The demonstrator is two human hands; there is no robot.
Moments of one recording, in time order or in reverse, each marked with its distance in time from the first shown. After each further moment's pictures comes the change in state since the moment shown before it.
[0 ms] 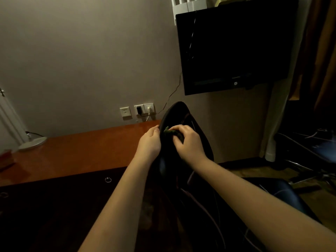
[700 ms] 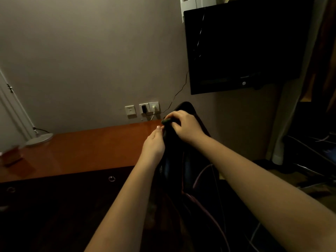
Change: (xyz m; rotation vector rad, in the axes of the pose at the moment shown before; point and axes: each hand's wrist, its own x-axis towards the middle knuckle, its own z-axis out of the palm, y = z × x) left_hand 0.000 0.001 0.003 -0.141 0.023 -0.073; right_hand 0.068 -0.003 0.004 -0.170 -0.183 -0.081
